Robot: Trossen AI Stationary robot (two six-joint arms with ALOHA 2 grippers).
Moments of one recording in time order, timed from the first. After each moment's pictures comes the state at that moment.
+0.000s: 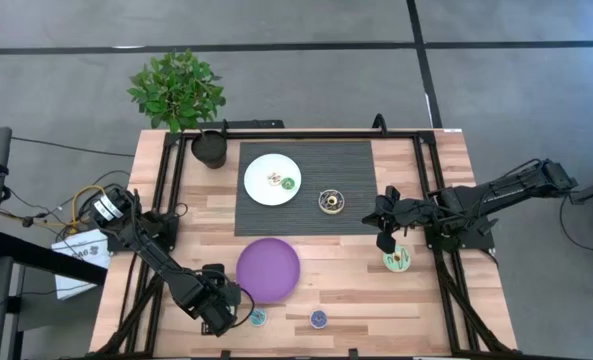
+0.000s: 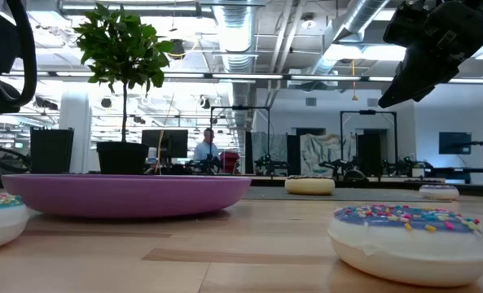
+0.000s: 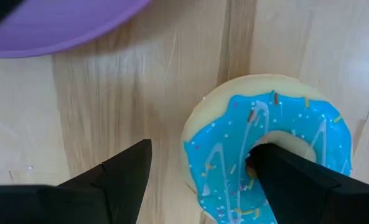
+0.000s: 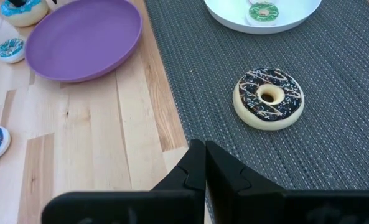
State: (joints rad) left arm -0.78 1.75 1.04 -0.75 -0.07 -0.87; right arm 0.22 0.86 0.53 -0.43 0.26 0.35
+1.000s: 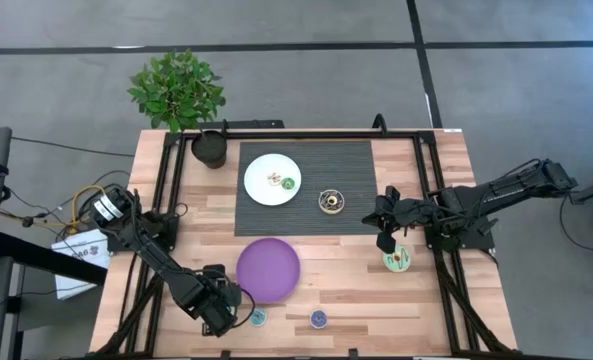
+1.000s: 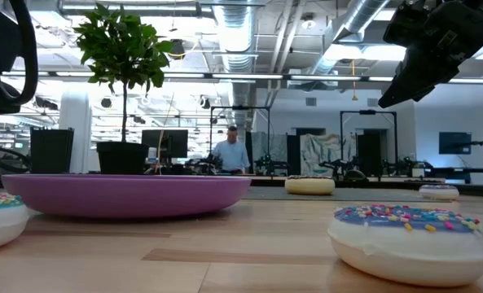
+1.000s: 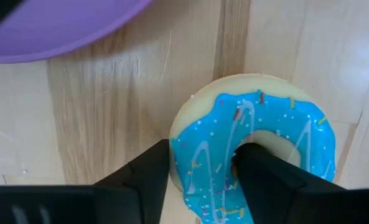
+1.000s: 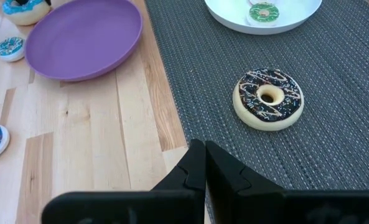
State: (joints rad) left arm -0.78 1.75 1.04 -0.73 -0.06 -0.88; right arm 0.22 0.86 0.53 -0.43 0.26 0.34
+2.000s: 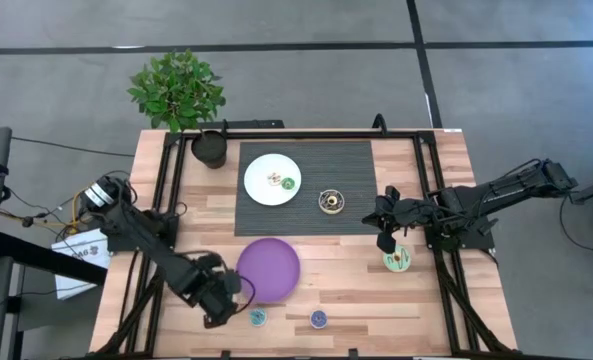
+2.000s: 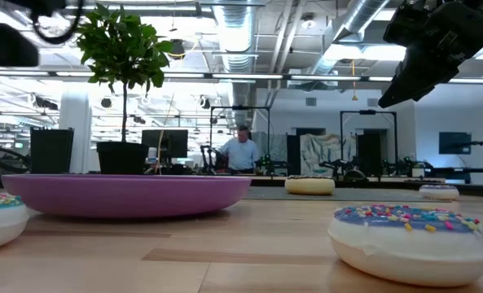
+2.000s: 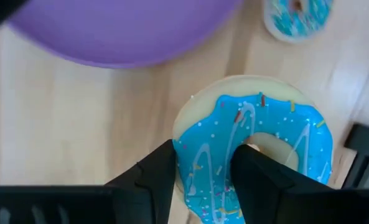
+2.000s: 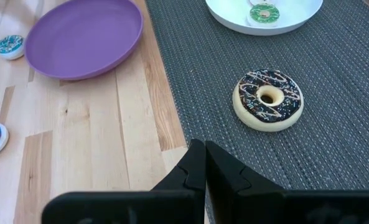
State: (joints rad) left arm -0.70 1.62 1.13 -0.91 -0.07 -0.94; right arm 0.22 0.86 0.53 -0.43 0.26 0.33
